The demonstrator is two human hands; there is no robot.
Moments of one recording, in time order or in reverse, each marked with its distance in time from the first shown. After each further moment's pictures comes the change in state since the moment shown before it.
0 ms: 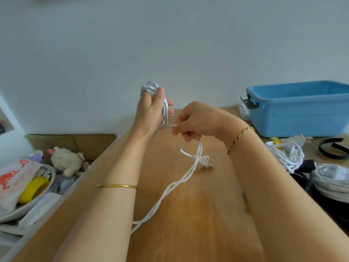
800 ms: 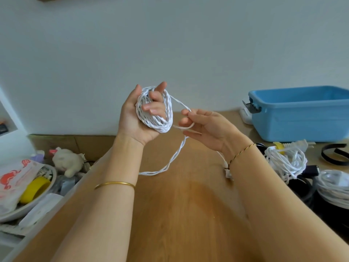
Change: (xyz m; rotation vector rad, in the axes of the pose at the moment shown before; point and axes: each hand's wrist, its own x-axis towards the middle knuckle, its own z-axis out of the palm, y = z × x) left_hand 0.007 -0.007 -0.033 -1.436 -0.749 -0.433; right_hand 0.020 0.043 0.018 1.172 0.067 0.021
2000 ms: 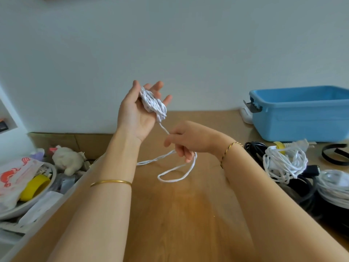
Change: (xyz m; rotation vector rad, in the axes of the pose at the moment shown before) left_hand 0.007 -0.004 0.017 0.387 0.476 0.465; right_hand -0.009 0.002 0.031 -1.105 -0.219 0.018
